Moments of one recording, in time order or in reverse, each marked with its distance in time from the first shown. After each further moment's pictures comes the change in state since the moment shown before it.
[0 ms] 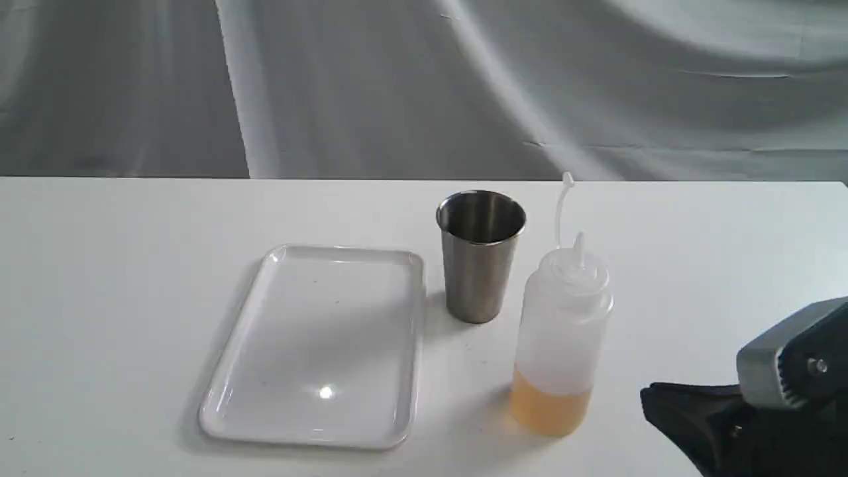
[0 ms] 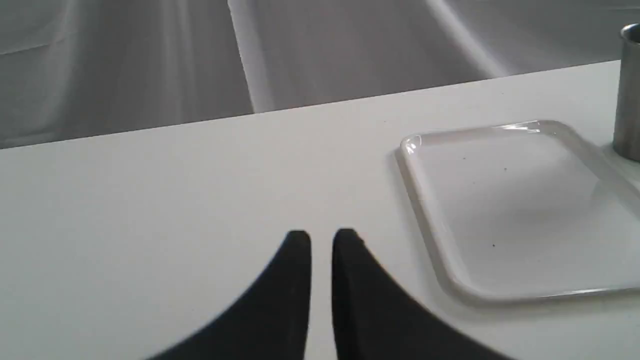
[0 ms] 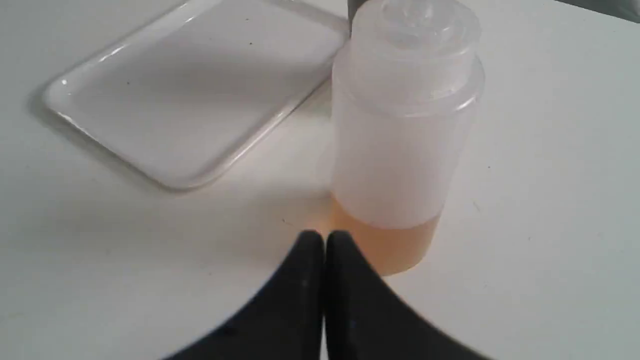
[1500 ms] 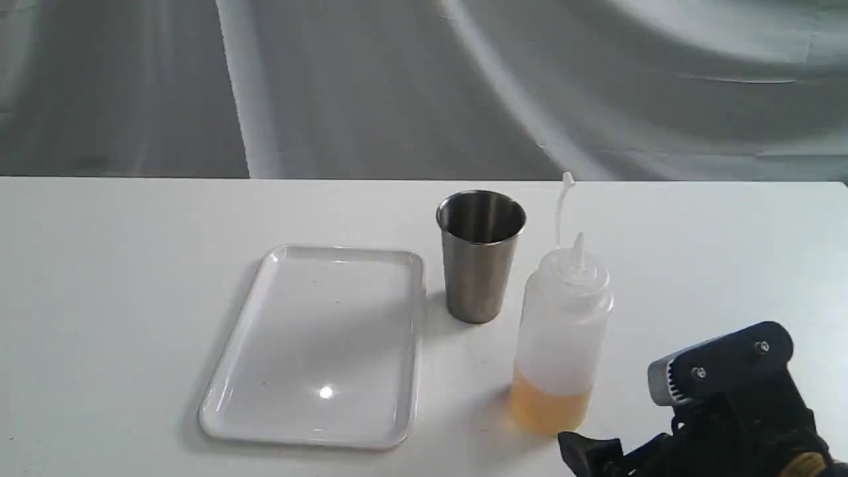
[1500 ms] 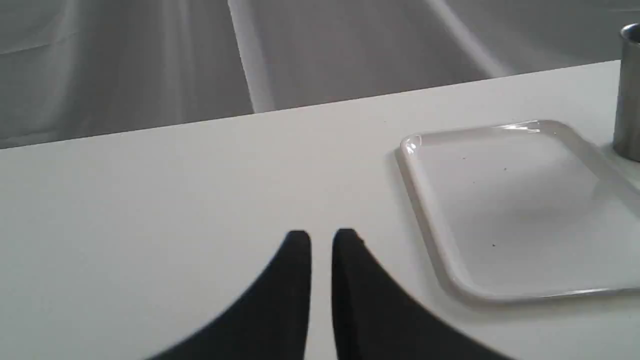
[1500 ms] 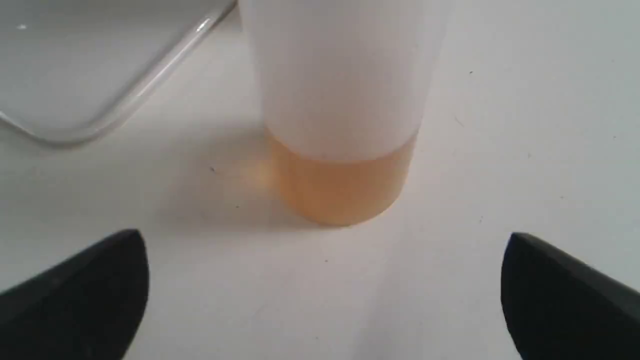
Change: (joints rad) left arm 0.000 0.000 0.000 0.000 0.000 0.000; right arm 0.000 0.416 0.011 0.110 -0.313 -0.005
